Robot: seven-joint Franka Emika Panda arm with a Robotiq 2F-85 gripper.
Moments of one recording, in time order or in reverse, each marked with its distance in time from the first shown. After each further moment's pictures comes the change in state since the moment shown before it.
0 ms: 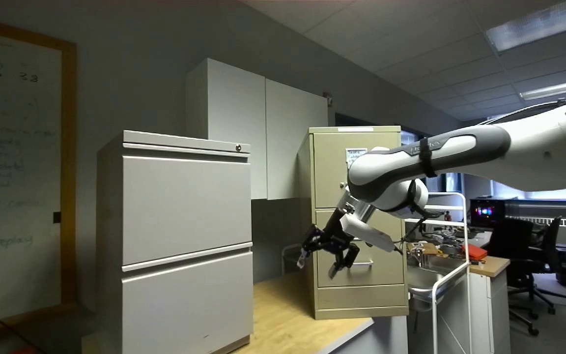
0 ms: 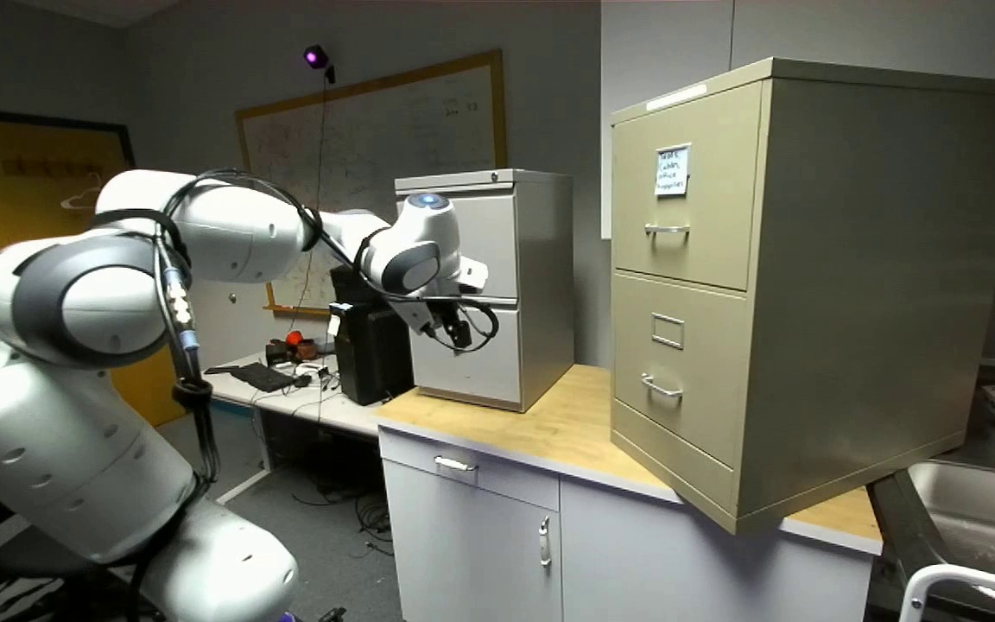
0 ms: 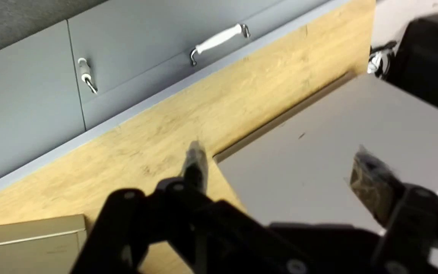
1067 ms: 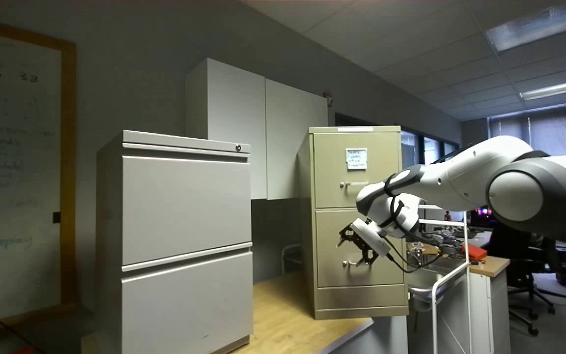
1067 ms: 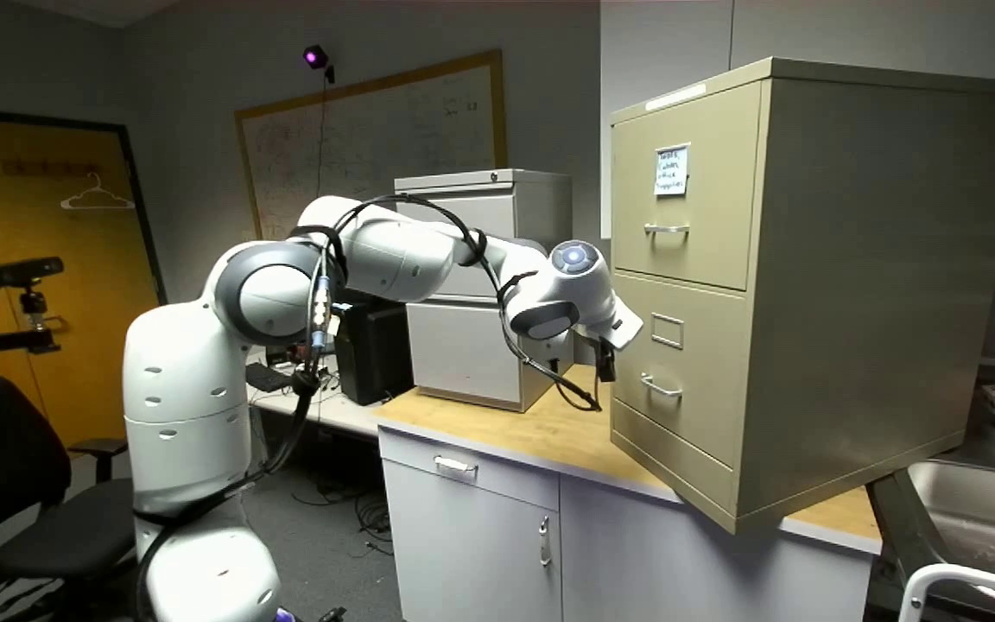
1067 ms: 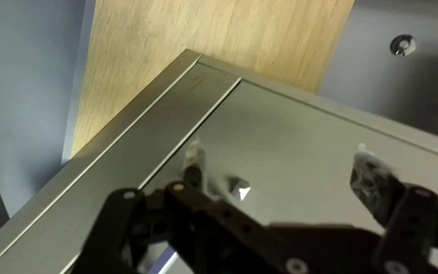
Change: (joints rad) arm -0.228 0.500 -0.179 0.335 0.355 0.319 0.109
